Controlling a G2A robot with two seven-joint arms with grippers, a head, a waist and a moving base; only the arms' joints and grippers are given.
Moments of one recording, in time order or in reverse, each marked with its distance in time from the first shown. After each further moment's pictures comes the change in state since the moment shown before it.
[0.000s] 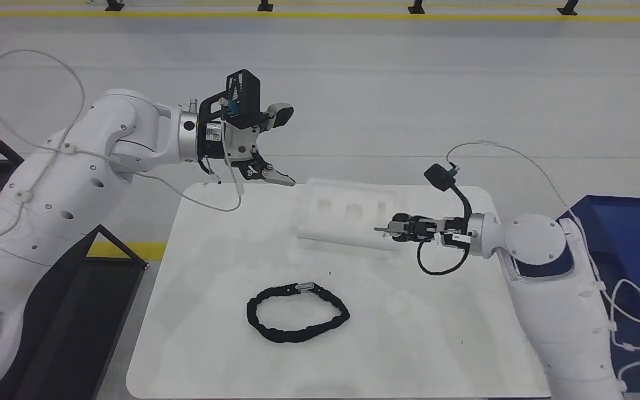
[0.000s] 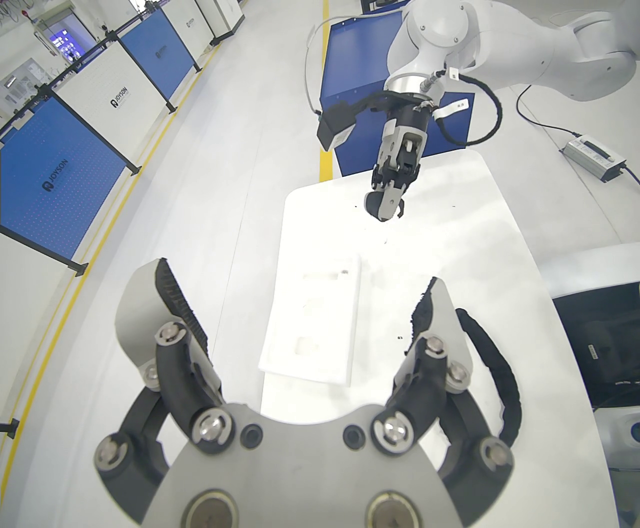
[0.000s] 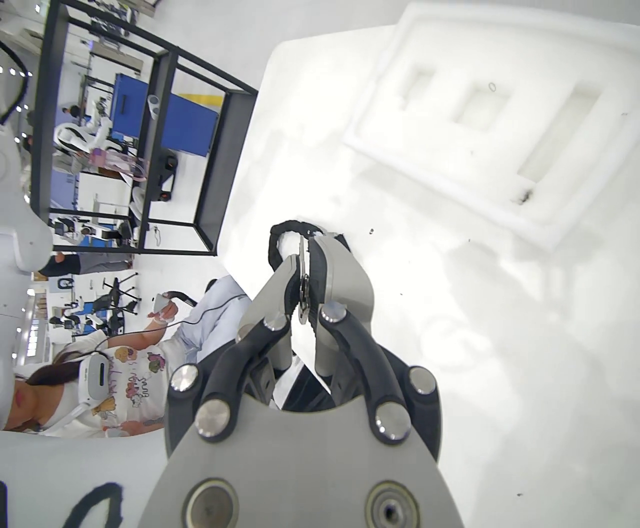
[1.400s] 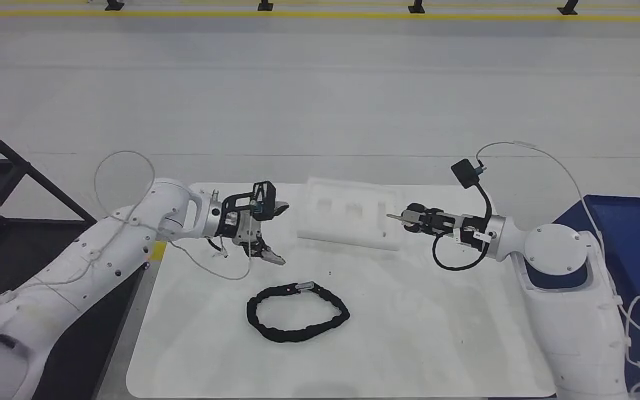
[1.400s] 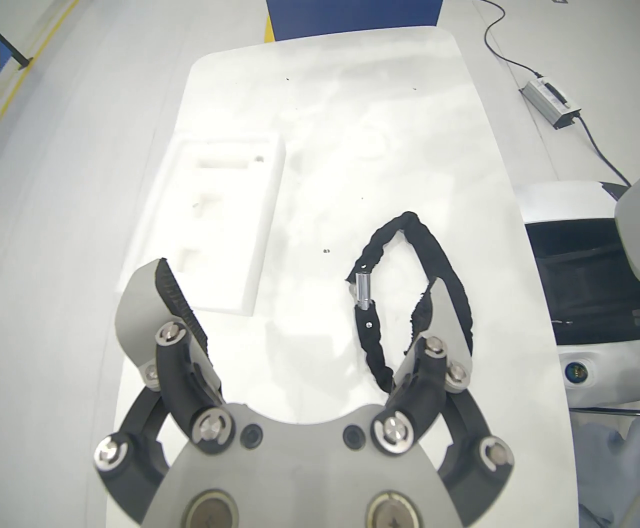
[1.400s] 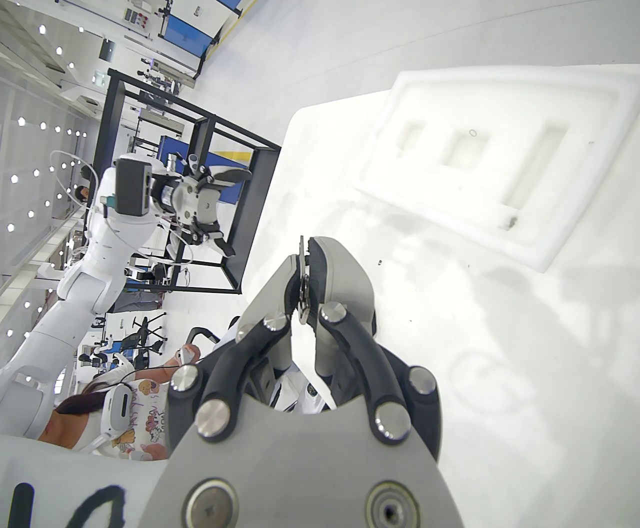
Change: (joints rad) left arm 0.281 0.008 0.109 0.048 0.245 0.000 0.090; right arm -0.059 0.009 0.069 -0.022 0.063 -0.010 -0.092
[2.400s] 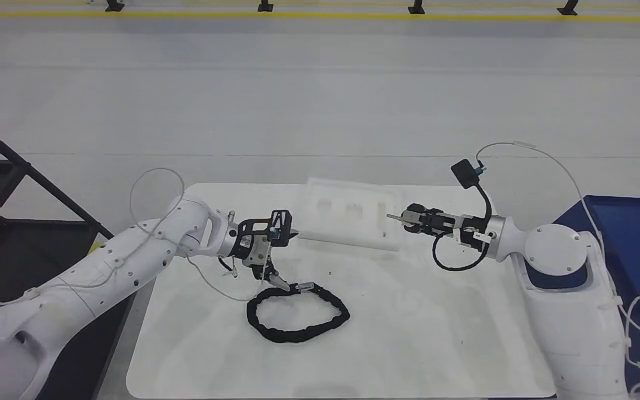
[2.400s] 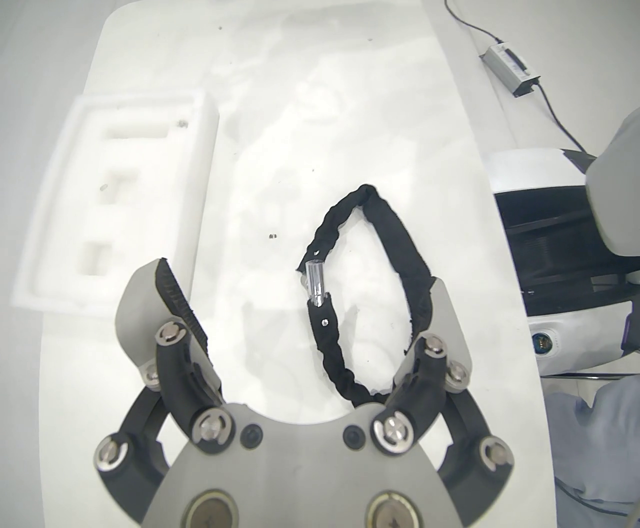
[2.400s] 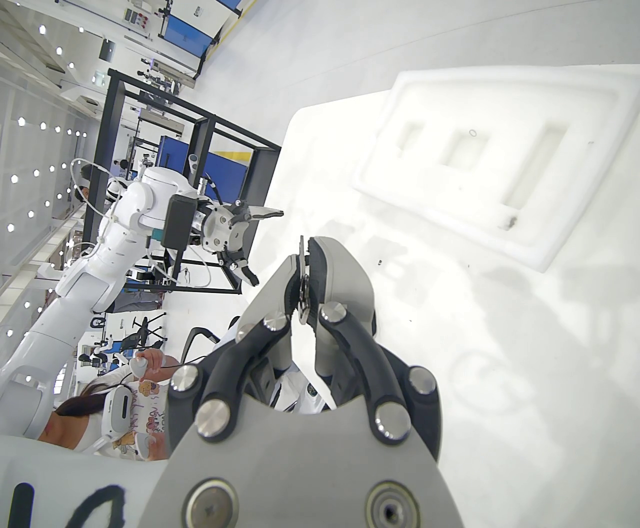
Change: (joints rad) left arm -0.023 -0.033 0.161 0.011 0.014 0.051 -0.018; right arm 0.000 0.000 0.000 0.000 0.000 0.000 0.000
